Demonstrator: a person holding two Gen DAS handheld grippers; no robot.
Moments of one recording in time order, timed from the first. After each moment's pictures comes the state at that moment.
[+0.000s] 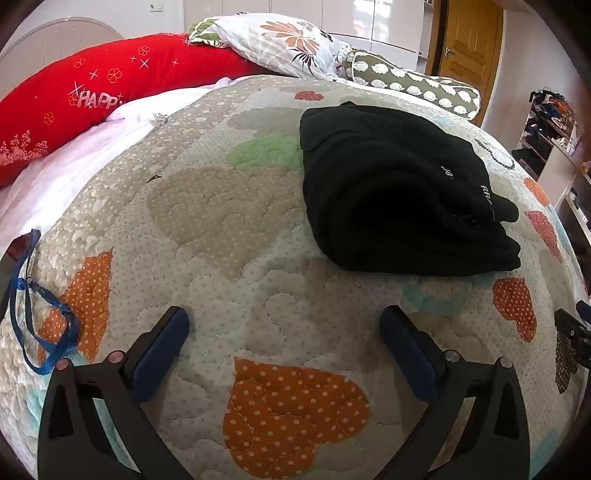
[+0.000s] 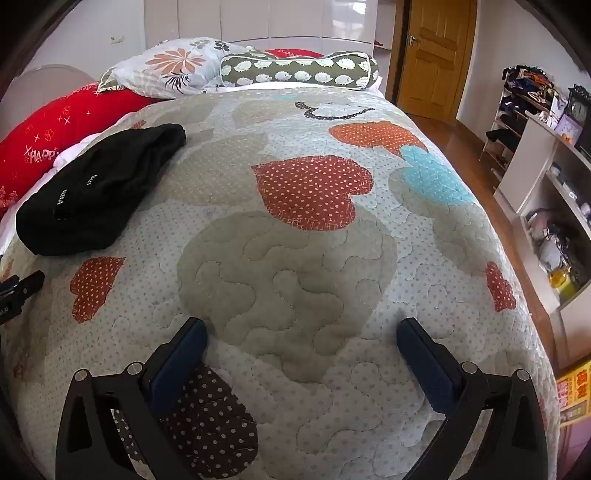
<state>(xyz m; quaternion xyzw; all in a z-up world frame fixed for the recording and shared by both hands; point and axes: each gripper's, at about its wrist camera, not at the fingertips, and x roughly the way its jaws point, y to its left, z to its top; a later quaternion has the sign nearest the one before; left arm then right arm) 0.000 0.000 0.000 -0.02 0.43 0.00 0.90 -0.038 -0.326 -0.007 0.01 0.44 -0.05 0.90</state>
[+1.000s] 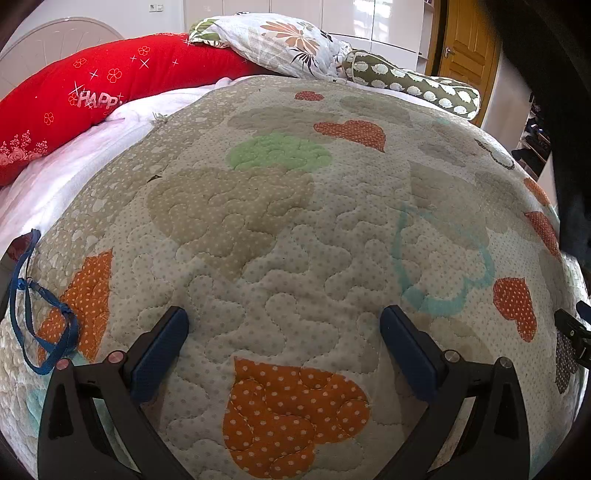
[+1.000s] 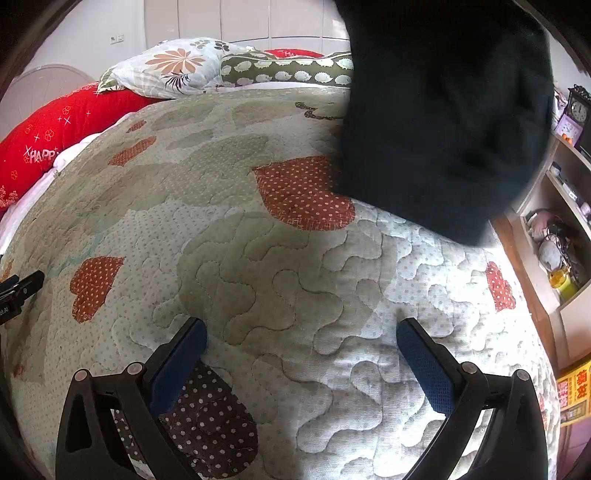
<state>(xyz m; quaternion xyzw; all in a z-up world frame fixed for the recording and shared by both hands) 0.000 0.000 0.000 -0.02 0.43 0.01 0.90 -0.036 -0.327 -0.006 0.01 0.44 -0.05 0.90</state>
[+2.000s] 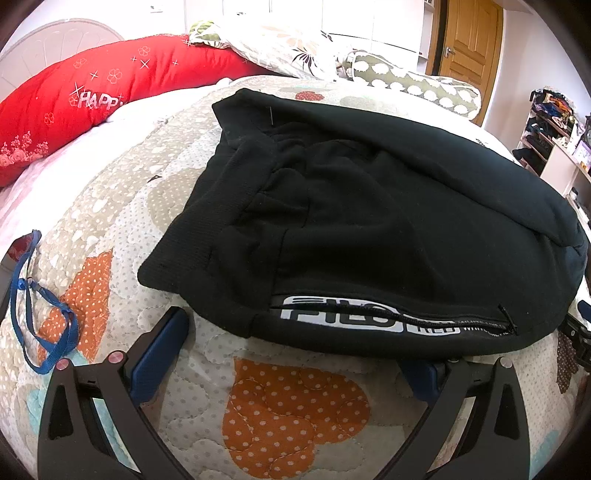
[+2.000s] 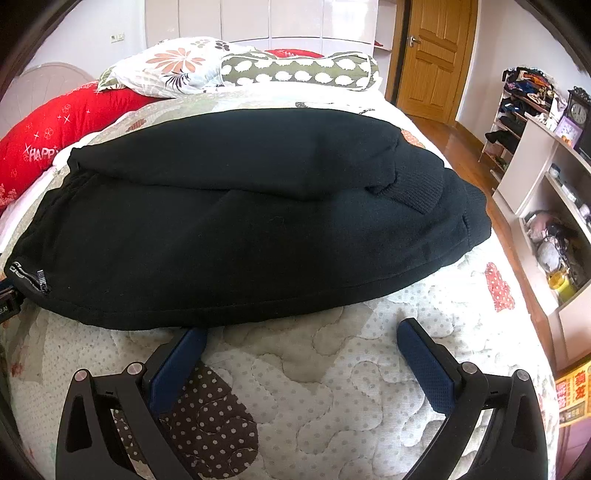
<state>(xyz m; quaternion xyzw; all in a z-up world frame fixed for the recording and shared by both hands) -0.001 -0.003 0.000 -0.01 0.43 0.01 0.90 -0.037 -0.326 -0.006 0.00 0.44 -0.05 0.90</state>
